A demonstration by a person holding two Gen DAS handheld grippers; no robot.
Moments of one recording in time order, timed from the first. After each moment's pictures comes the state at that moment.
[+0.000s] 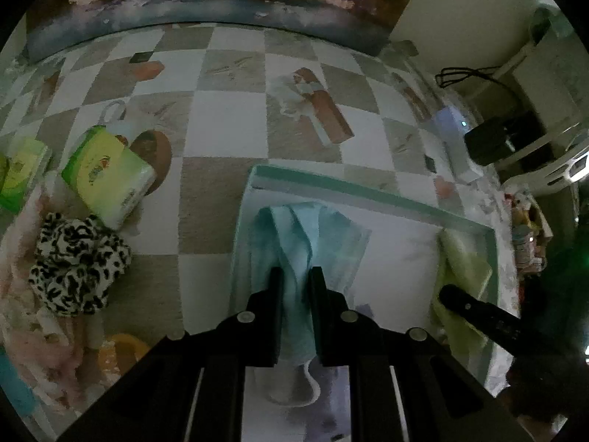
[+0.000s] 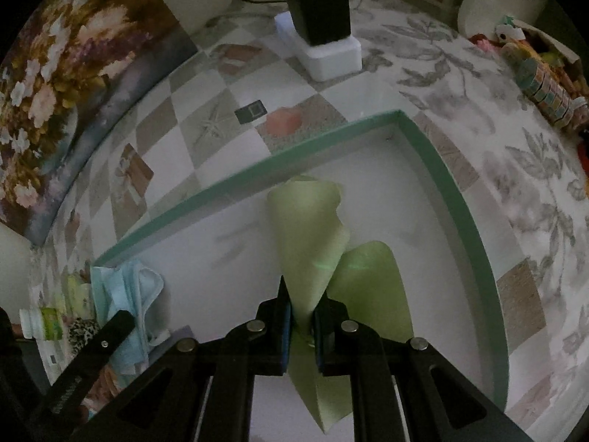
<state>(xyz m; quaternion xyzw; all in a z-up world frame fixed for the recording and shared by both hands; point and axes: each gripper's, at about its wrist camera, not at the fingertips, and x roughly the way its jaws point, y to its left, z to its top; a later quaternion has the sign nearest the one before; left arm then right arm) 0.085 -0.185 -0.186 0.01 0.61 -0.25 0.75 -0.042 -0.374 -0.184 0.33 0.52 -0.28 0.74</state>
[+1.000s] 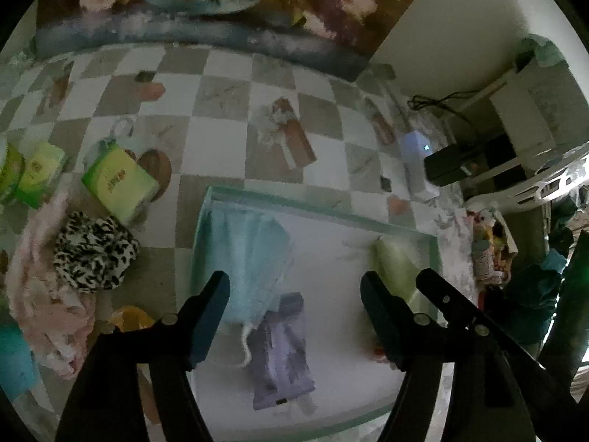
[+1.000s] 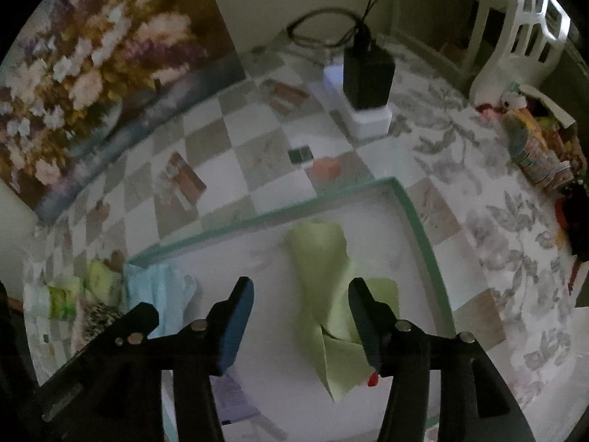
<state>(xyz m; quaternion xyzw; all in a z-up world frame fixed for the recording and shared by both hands) 0.081 -0.173 -0.125 -0.05 0.62 -0.27 0.74 -0.024 -0.351 -0.110 0.26 0.49 -0.28 0.78</state>
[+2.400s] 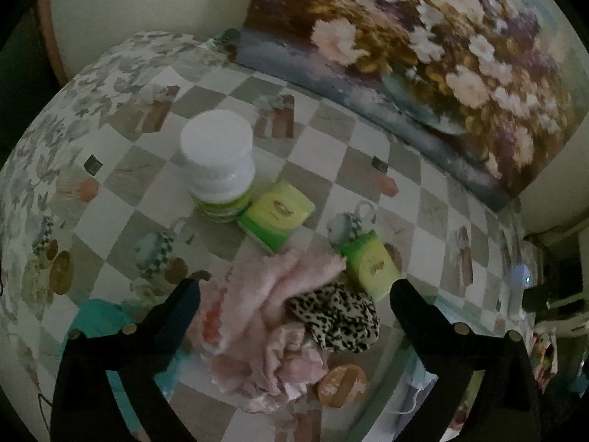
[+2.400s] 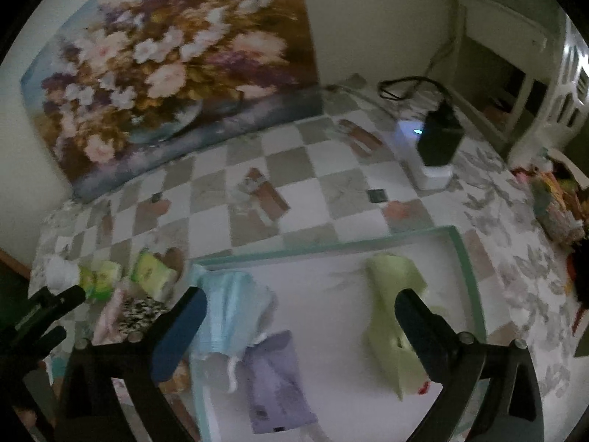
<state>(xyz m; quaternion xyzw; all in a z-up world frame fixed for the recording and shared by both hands) 0.134 0.002 -0.117 -0.11 0.56 -0.03 0.82 0.009 -0.275 -0.086 0.19 0.46 -0.22 0.84</state>
